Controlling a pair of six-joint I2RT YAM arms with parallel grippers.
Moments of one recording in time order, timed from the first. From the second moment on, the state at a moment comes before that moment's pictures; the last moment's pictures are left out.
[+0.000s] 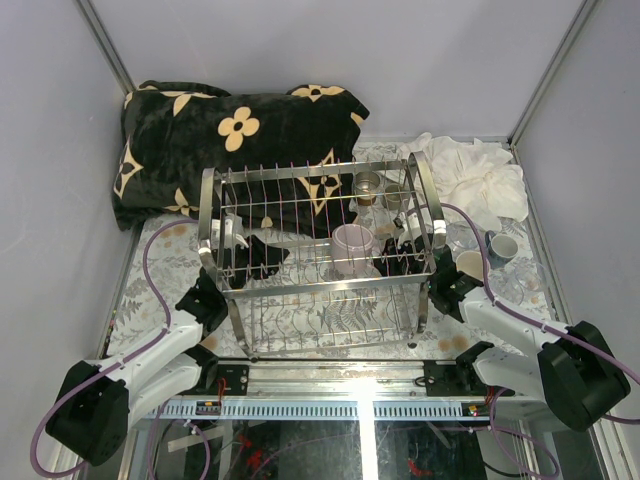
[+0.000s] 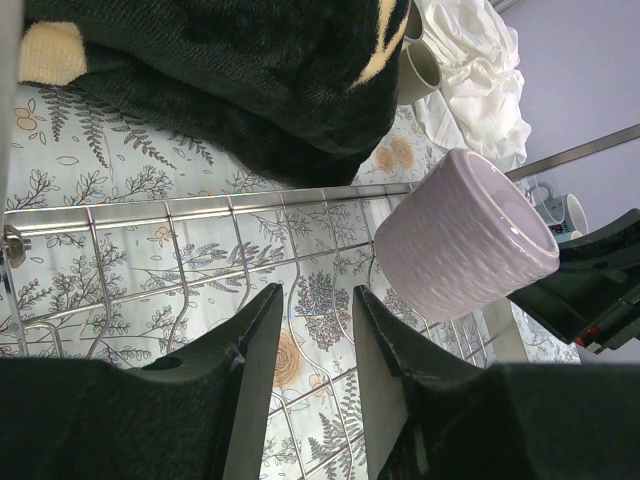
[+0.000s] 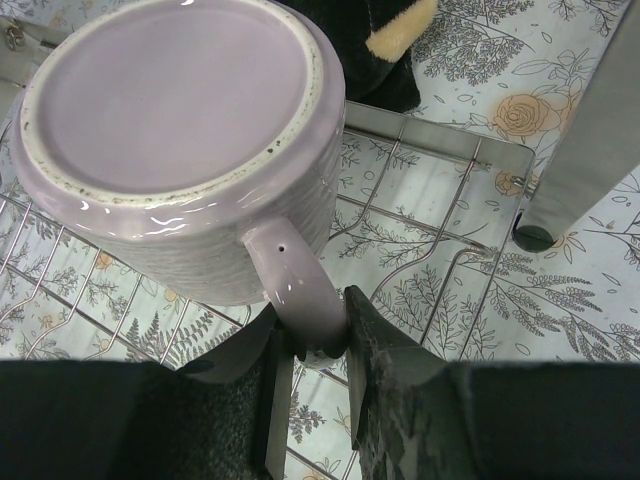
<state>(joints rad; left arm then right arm) -0.48 0.89 0.30 0.35 0.04 -0.73 0.56 1.12 0.45 0.20 -0.13 0.29</state>
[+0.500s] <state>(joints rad) -0.49 0.90 0.30 0.35 0.04 -0.73 0.59 1.00 0.36 0.20 -0.12 0.36</state>
